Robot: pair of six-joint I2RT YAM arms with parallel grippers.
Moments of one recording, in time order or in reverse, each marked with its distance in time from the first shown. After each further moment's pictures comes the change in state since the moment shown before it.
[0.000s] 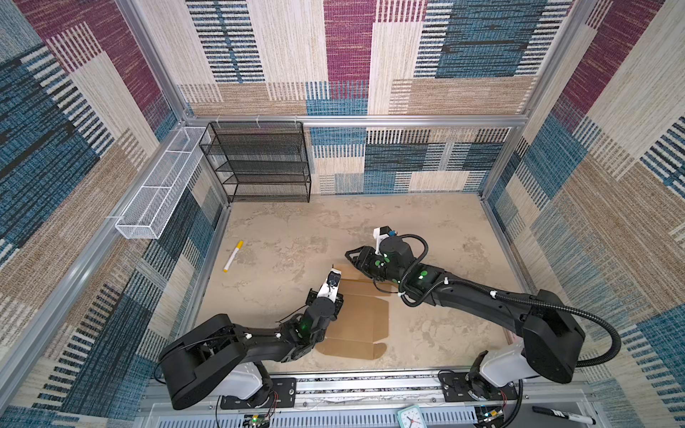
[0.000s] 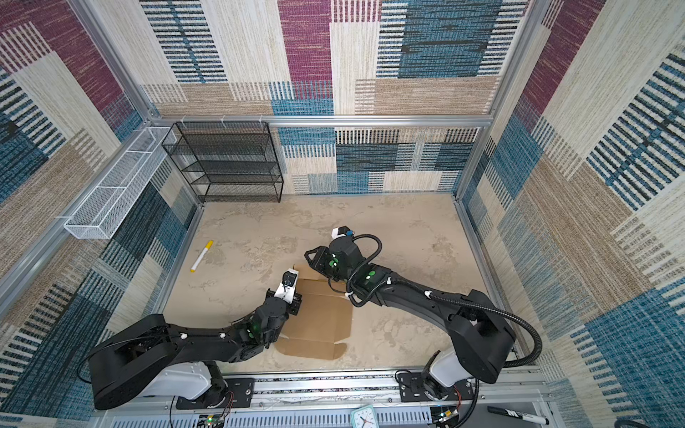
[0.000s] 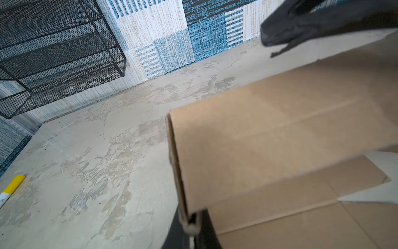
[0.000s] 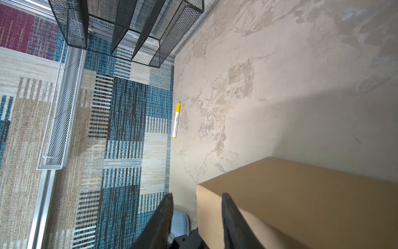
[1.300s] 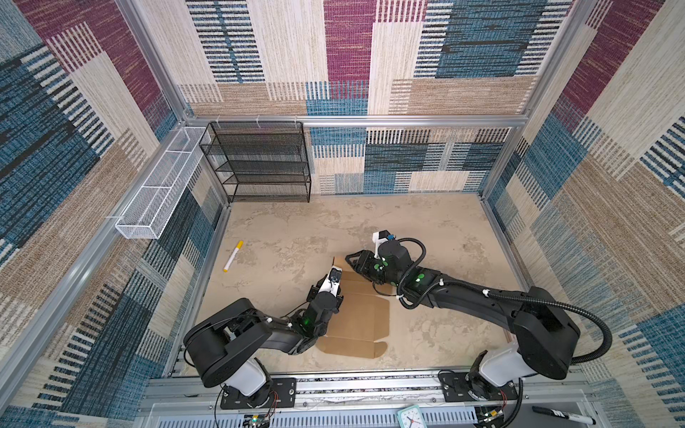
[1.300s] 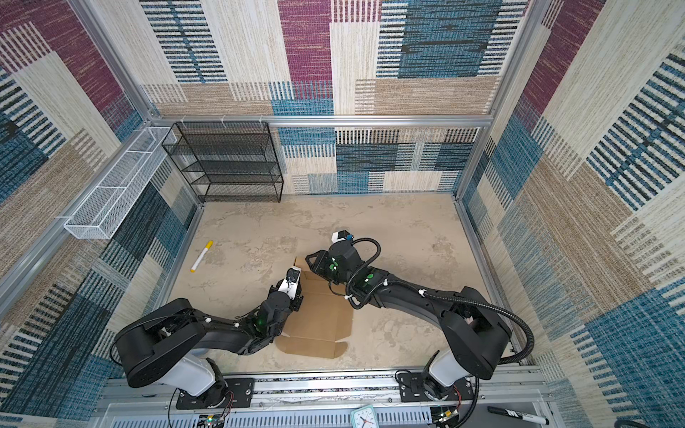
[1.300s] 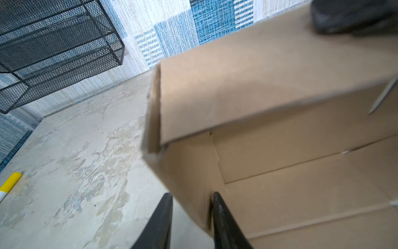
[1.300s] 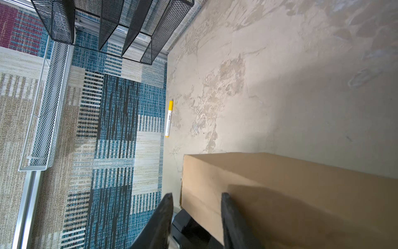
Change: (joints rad) left arm 0.068 0.173 0.032 0.122 0.048 0.033; right arm -0.001 0.023 -0.045 0.053 0.001 -0.003
